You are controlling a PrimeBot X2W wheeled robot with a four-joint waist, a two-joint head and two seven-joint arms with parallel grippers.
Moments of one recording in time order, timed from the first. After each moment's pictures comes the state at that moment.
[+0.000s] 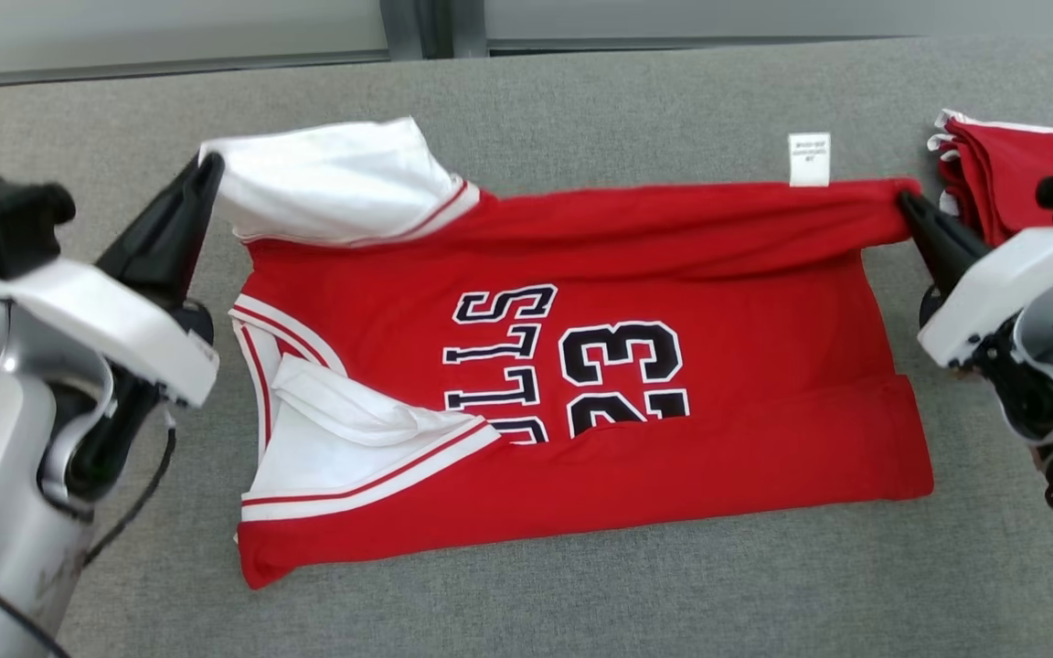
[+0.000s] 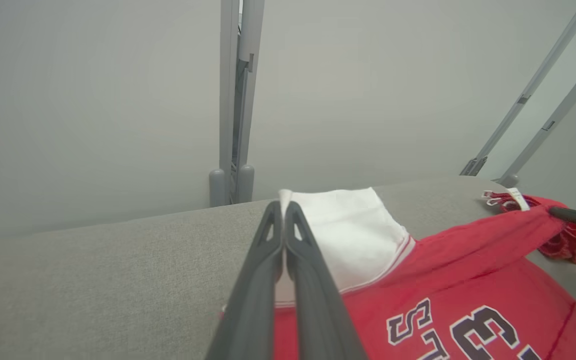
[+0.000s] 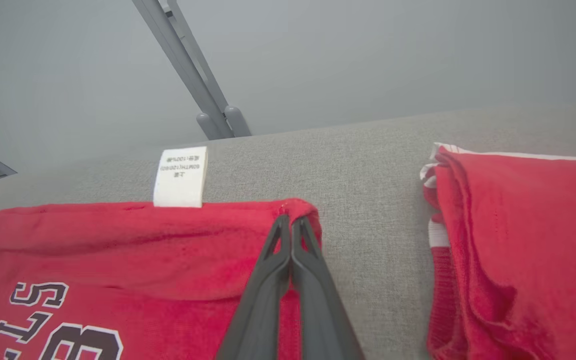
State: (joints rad) left arm -0.59 0.48 -0.39 0.22 -0.78 -0.08 0.05; right arm -0.79 -0.42 0.58 0.70 0.93 0.13 0.01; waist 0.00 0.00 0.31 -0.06
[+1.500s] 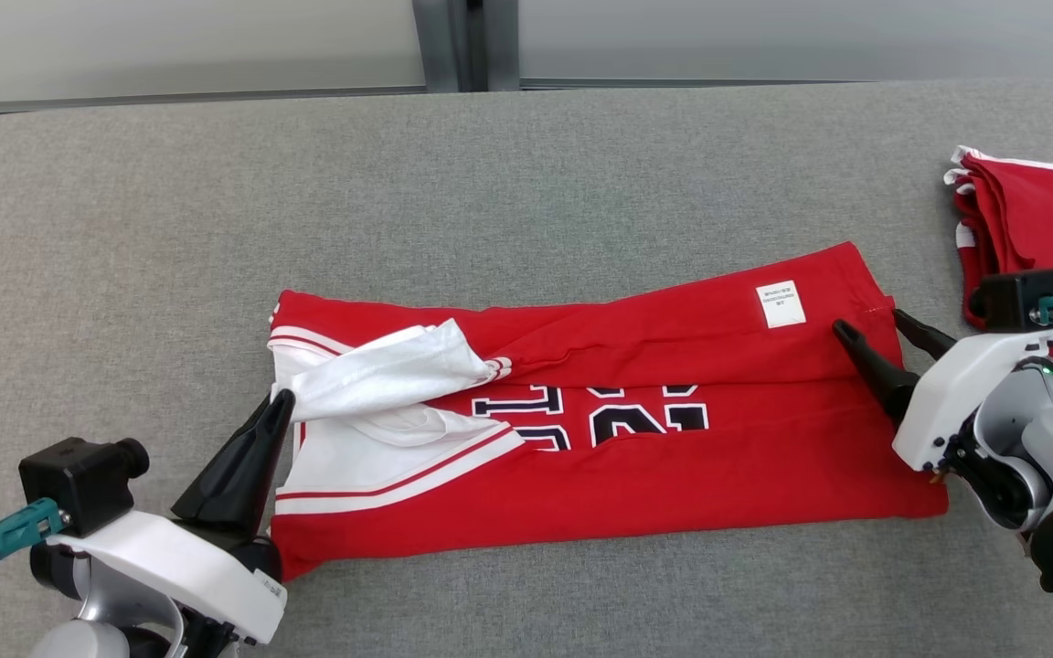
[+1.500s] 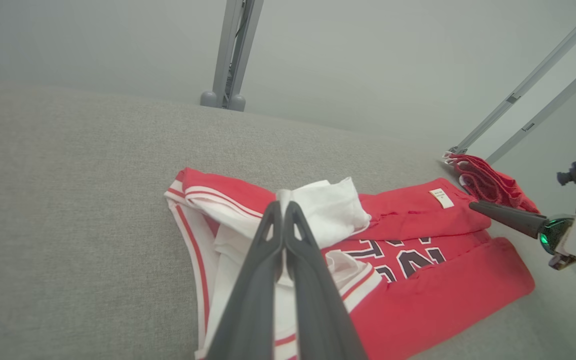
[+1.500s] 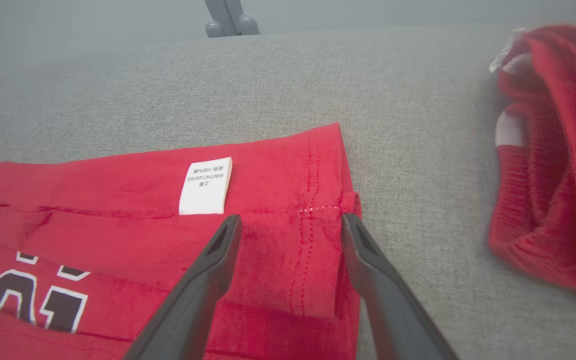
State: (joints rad) left arm -0.08 0.50 -0.38 -0.19 -0.85 0.12 0.03; right arm -0.74 -0.48 0.88 0.75 1.05 0.13 -0.05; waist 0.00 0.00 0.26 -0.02
